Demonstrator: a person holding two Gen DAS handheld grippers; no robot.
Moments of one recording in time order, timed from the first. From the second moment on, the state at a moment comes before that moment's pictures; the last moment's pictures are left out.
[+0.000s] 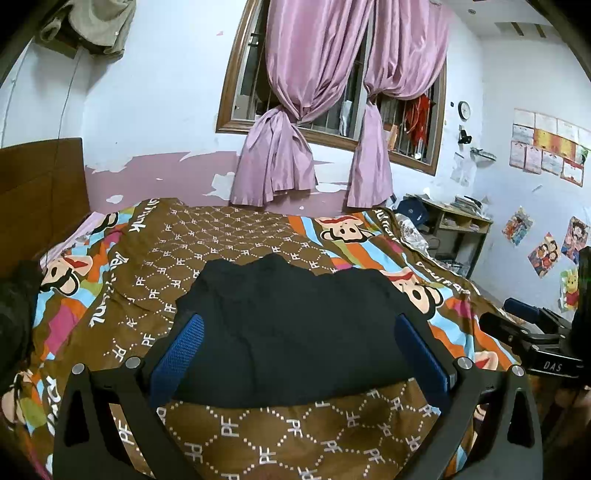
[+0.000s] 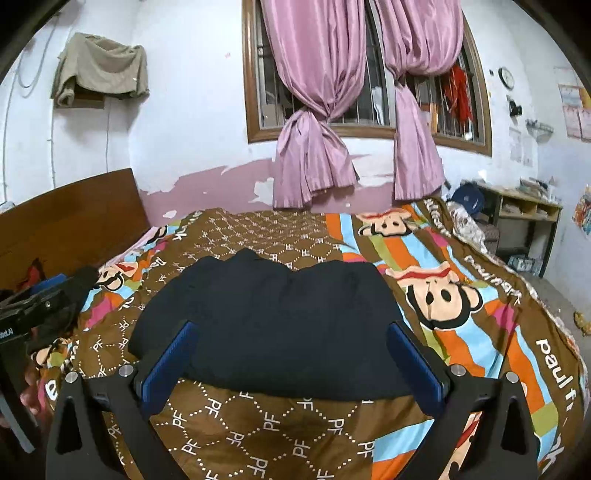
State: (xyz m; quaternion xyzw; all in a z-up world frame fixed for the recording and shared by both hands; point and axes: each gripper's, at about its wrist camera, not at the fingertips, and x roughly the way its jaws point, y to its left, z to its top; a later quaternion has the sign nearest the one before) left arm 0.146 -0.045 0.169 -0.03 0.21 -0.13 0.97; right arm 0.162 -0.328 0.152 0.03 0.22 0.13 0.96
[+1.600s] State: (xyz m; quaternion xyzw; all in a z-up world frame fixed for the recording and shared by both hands) left arm 0.070 0.002 0.063 0.01 0.20 -0.11 0.97; right arm 0.092 -0.292 0.082 0.00 0.18 0.11 0.98
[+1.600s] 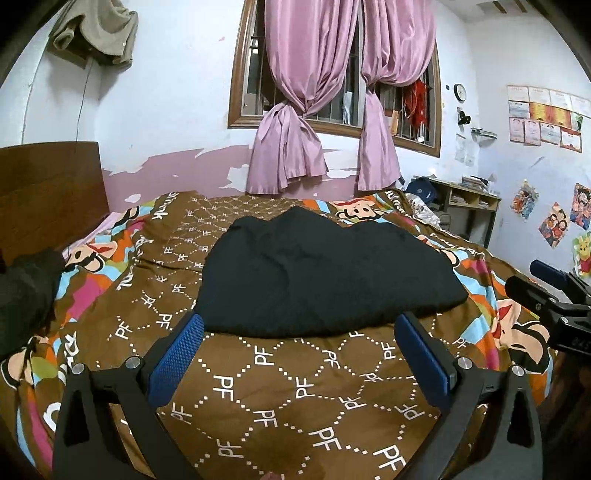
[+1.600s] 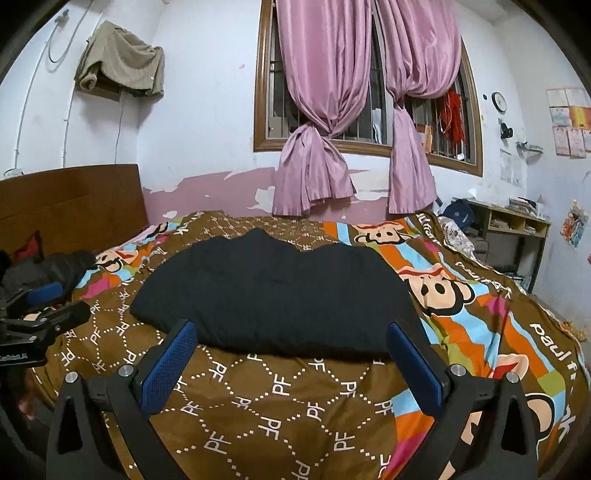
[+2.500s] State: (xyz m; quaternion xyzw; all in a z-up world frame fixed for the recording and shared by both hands) left arm 0.075 0.006 0.044 0.02 0.21 -0.12 0.97; right arm 0.104 -0.293 0.066 0.01 0.23 0.11 0.97
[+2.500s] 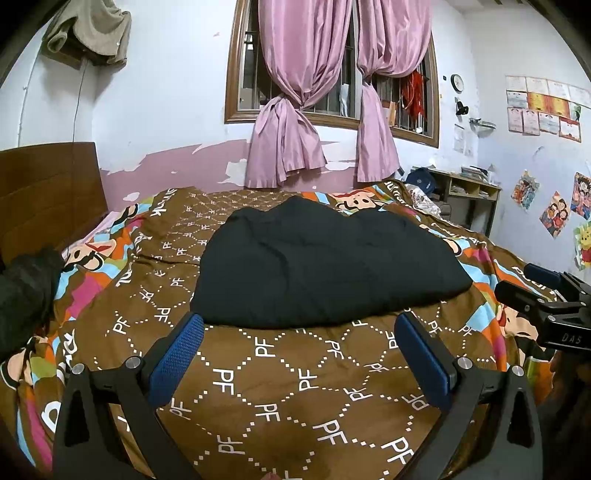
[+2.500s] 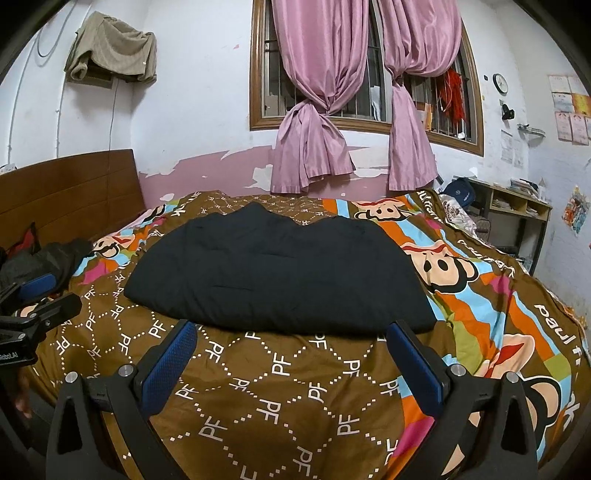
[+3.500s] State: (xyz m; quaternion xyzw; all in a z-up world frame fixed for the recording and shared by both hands) left arm 0.073 0.002 0.045 0.02 0.21 -0.12 0.97; right arm 0.104 -0.293 0.066 0.01 0.23 0.11 0.97
